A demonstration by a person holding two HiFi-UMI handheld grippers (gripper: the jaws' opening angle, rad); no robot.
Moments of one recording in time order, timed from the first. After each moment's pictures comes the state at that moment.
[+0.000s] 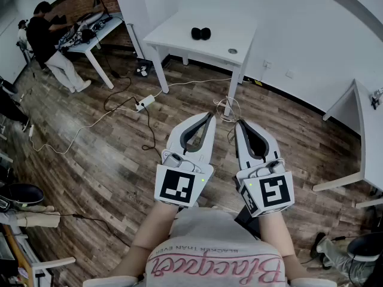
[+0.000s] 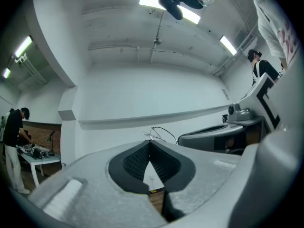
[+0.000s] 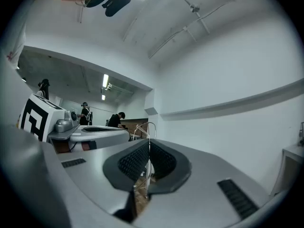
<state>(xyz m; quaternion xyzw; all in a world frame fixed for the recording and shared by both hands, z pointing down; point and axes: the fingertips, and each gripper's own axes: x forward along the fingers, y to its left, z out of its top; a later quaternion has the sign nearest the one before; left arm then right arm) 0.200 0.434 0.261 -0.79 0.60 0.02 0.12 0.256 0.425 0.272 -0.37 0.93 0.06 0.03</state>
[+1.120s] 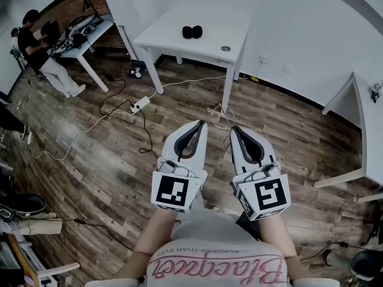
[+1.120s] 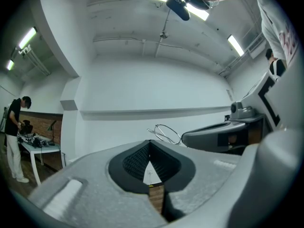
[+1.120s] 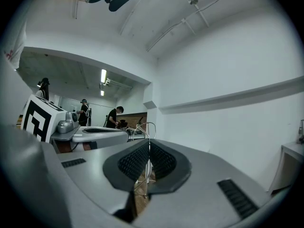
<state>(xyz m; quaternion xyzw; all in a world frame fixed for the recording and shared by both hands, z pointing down) 0.201 0.401 0.297 -0.79 0.61 0.01 0.08 0.265 0.395 0.301 -0.37 0.93 0.04 -0.01</state>
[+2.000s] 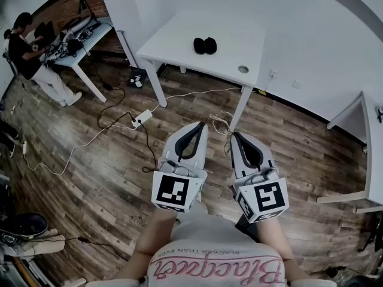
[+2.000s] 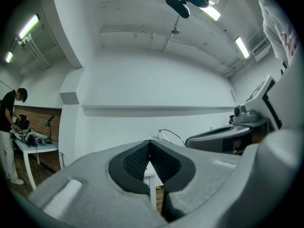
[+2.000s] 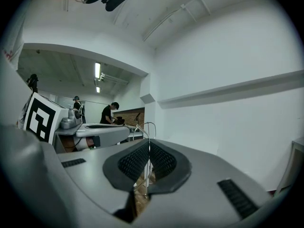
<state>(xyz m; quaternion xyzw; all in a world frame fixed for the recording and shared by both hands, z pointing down) 0.051 0.249 0.295 -0.80 0.60 0.01 0.06 0.120 0.249 0.309 -0.38 0.92 0.02 -0.03</state>
